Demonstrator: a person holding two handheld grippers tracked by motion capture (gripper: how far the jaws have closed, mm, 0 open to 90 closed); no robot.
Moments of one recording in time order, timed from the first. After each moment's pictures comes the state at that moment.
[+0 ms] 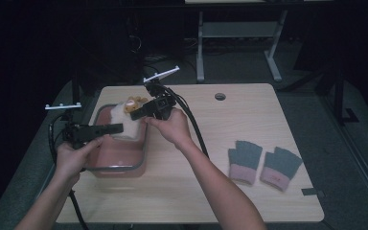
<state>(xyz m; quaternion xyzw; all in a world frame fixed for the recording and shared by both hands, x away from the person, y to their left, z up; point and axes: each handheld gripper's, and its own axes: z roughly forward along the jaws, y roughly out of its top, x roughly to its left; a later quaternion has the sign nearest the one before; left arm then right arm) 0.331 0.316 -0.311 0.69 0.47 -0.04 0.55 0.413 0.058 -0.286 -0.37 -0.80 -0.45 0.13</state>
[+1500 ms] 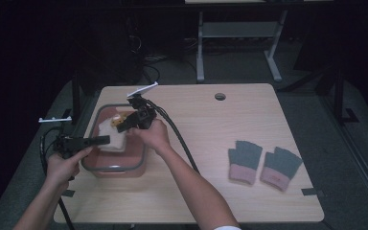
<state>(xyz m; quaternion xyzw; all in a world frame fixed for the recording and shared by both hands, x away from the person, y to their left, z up) 0.337 0.364 -0.367 0.68 0.53 -0.07 0.51 0.434 0.117 -0.350 -0.38 -0.81 -0.41 0.19</state>
